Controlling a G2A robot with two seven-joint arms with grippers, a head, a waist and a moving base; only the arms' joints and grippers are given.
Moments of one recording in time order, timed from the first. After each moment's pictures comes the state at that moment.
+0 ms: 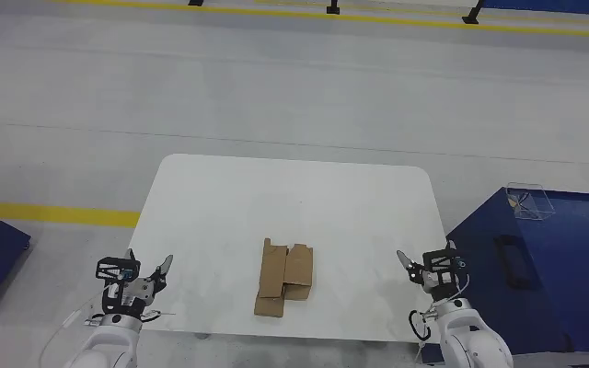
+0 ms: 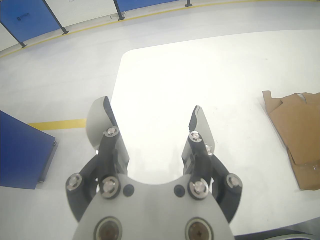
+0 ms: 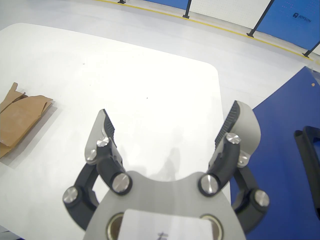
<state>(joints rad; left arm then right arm) 1.73 -1.15 -1.60 -1.80 1.33 0.00 0.00 -1.73 -1.15 1.60 -1.80 -1.33 0.00 0.00</state>
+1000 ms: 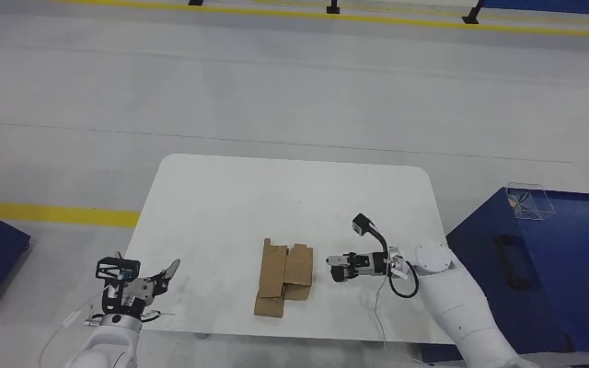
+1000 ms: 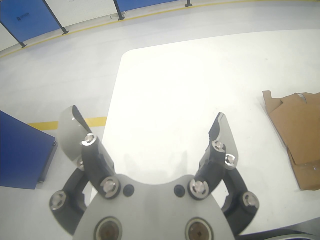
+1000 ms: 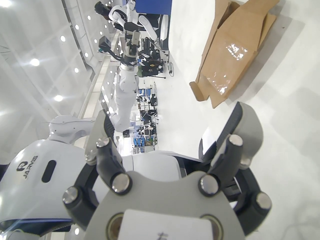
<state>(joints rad) 1.73 -1.15 -1.60 -1.80 1.33 0.00 0.00 -0.85 -1.20 1.07 -0.81 0.30 -0.47 1.35</state>
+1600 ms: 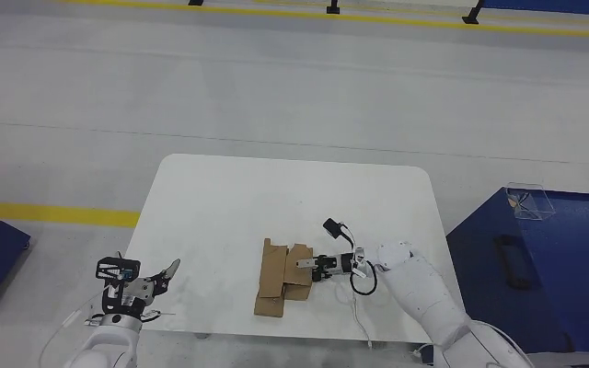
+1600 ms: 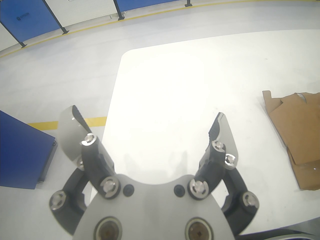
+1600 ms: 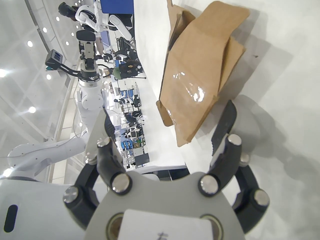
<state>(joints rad) 1.73 -1.15 -1.60 -1.80 1.33 0.00 0.00 -0.63 -1.39 0.78 -0.38 0.24 -0.60 1.13</state>
